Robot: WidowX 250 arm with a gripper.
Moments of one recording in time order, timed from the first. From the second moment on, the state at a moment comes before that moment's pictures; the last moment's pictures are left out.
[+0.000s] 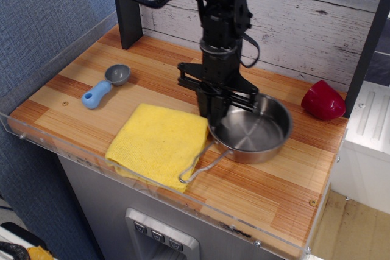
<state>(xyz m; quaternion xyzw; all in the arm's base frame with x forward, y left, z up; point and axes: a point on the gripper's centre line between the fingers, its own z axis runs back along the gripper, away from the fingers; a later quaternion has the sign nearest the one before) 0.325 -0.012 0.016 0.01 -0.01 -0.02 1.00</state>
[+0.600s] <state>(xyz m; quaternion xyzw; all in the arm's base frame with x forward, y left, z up) 0.326 -0.051 0.073 -0.05 -0.06 -0.02 1.00</state>
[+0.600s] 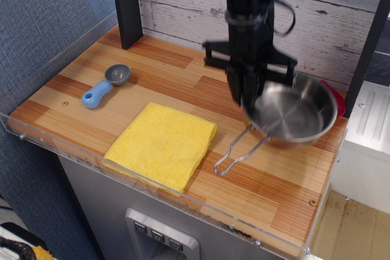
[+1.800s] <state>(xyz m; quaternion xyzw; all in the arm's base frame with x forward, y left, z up) 0.341 0.126 0.061 0.00 -0.02 0.07 1.00</state>
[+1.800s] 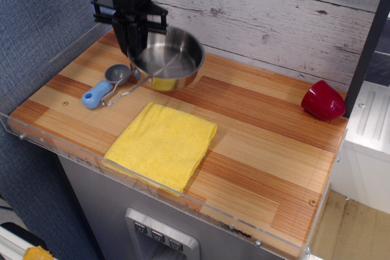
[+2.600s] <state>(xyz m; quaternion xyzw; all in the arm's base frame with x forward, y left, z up) 0.349 0.134 0.041 0.02 -0.02 0.07 1.00</state>
